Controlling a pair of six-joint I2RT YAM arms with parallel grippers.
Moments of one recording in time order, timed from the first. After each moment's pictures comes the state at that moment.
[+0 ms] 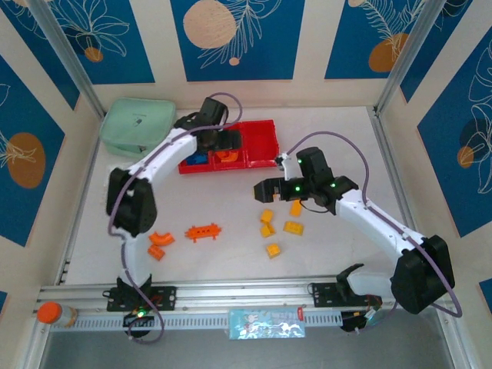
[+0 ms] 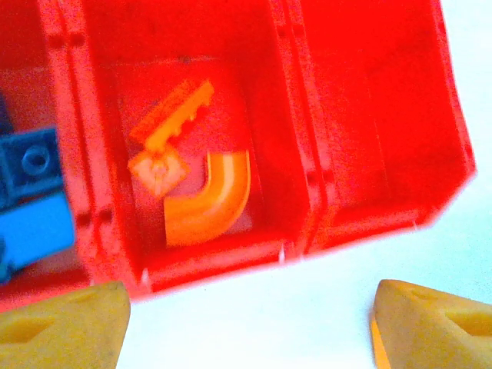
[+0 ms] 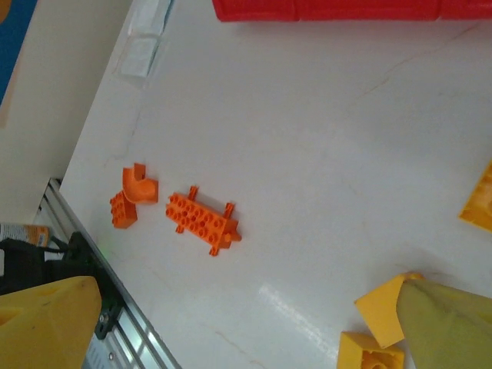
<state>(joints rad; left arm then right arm) -0.49 1.92 1.74 -0.75 0.03 -0.46 0.51 1.24 0.90 -0.44 -0.53 0.38</state>
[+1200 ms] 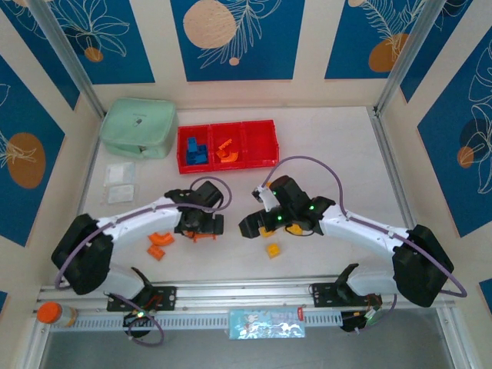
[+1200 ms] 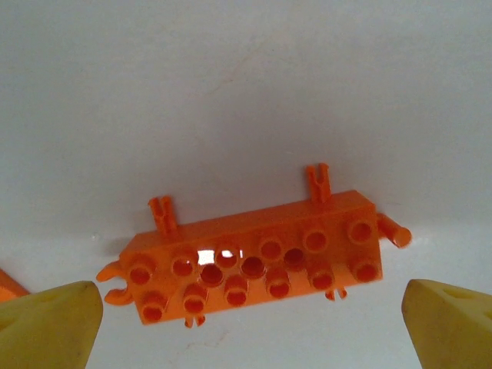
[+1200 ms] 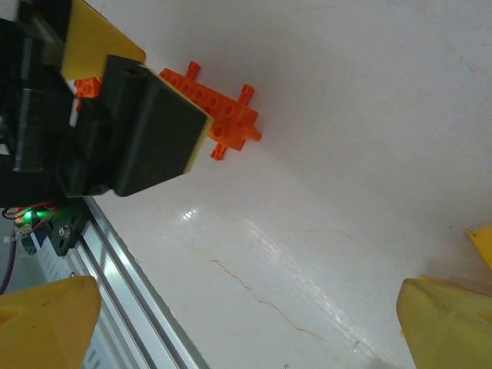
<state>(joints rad) -0.77 1.46 0.88 -0.80 -0.12 -0.70 0.77 1.27 0.74 -0.35 -0.42 0.39</state>
